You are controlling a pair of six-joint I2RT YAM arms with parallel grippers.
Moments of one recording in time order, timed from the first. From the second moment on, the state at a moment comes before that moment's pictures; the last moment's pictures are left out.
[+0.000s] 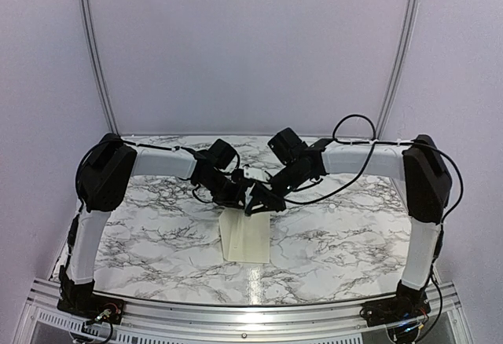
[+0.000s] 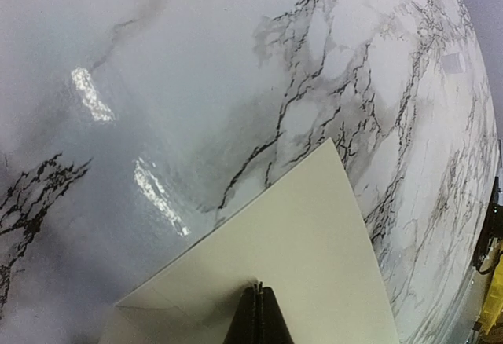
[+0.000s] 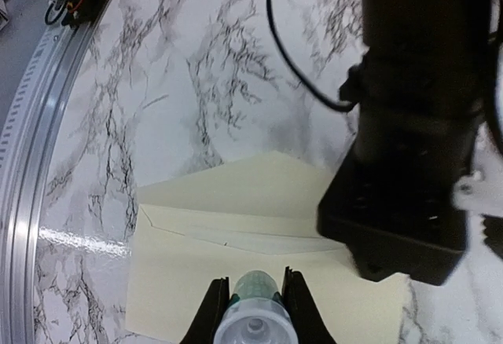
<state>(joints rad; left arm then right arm) -0.70 2.27 1.64 -0.42 0.46 -0.33 0.74 1.95 1.44 -0.54 -0.65 -0.65</state>
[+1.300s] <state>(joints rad) -1.00 1.57 1.08 0.72 0.27 -0.35 0.44 1.35 1.18 -0.03 -1.23 0.17</state>
